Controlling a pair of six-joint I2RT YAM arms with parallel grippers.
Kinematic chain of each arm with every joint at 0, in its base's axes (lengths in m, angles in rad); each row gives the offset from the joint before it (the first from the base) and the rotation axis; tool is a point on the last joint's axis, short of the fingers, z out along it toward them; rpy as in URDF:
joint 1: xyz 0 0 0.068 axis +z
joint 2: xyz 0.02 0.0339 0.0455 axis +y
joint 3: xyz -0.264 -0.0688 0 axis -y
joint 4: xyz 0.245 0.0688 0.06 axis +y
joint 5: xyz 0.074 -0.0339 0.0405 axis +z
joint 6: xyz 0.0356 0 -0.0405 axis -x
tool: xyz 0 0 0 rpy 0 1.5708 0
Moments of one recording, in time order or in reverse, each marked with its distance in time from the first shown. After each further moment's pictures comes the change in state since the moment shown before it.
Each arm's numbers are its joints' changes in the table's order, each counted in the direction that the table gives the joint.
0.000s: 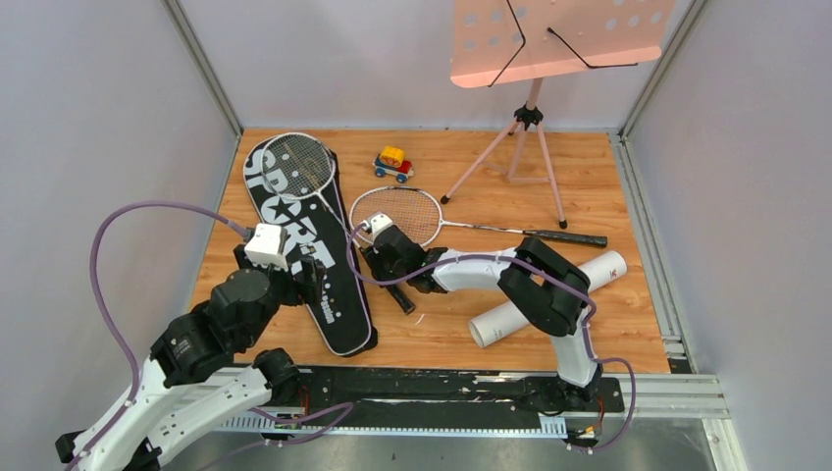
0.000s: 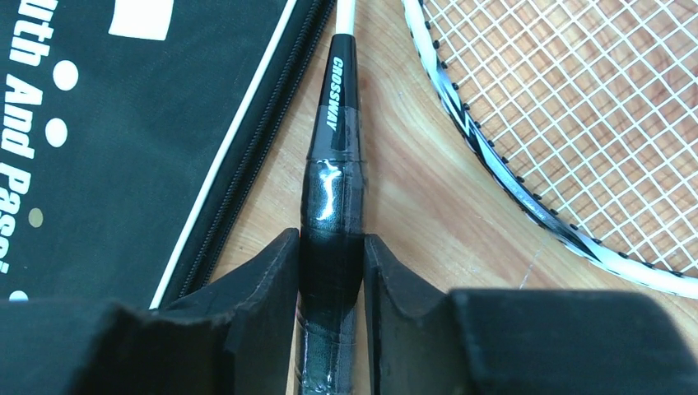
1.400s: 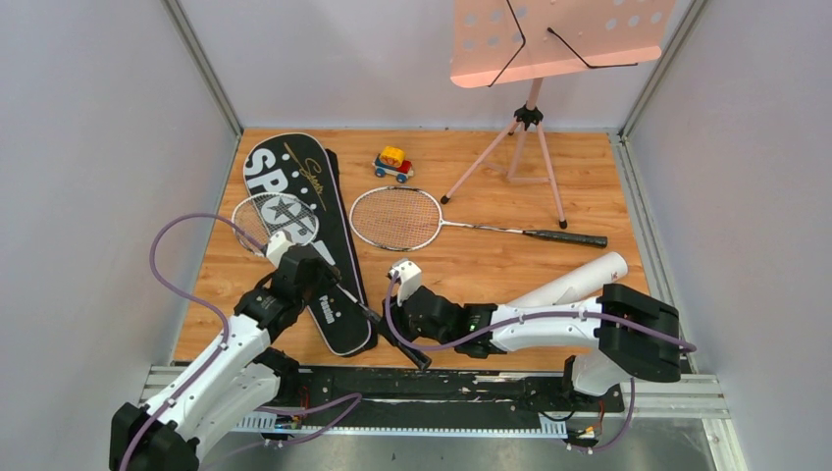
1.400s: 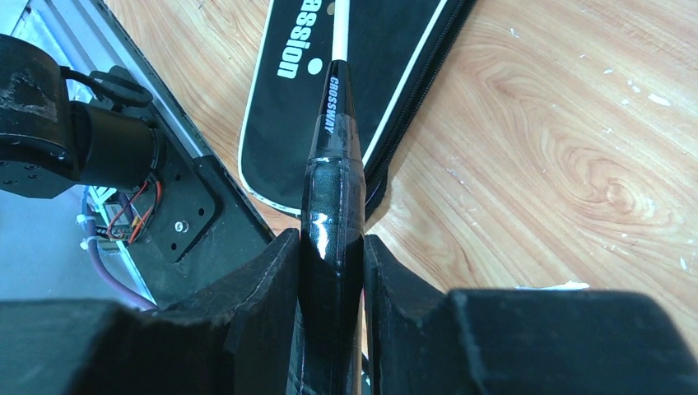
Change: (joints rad) left arm 0.409 0.349 -0.385 -0.346 -0.225 0.675; right arm 0.303 -0.507 -0.467 -0.130 -0.077 -0.324
